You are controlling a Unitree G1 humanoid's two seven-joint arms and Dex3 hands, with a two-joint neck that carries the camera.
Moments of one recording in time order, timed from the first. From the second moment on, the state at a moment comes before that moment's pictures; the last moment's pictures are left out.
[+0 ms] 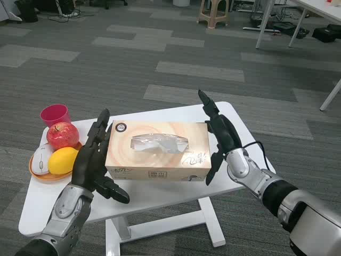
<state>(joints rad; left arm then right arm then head) -0.16 0.31 -0.40 0.52 -0.55 -0.78 -0.05 -0.66 -0.40 0.84 0.84 0.14 -0.58 -0.54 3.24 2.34</state>
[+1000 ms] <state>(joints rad) -0.13 0.27 -0.37 0.51 -0.50 -0.80 -0.01 -0.66 -0.40 0.84 0.83 0.14 -0.58 -0.54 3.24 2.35</state>
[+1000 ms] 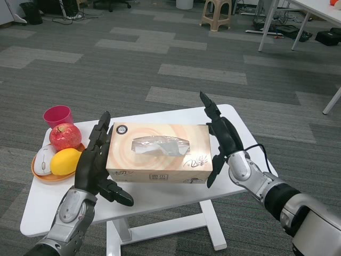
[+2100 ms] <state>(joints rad) -0.23 0.28 -0.46 0.74 -0.50 -0.80 -0.01 -0.76 -0.25 0.91 1.21 0.14 -0.57 -0.55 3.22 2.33</state>
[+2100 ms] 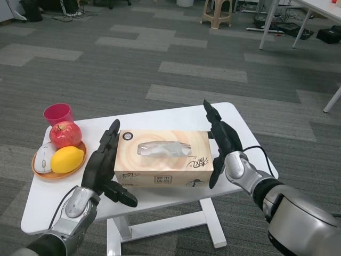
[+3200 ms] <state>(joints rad) -0.25 0.28 -0.51 0.87 -0.54 -0.81 -0.05 -0.79 -0.16 0.98 1.39 0.15 -0.54 -0.57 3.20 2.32</state>
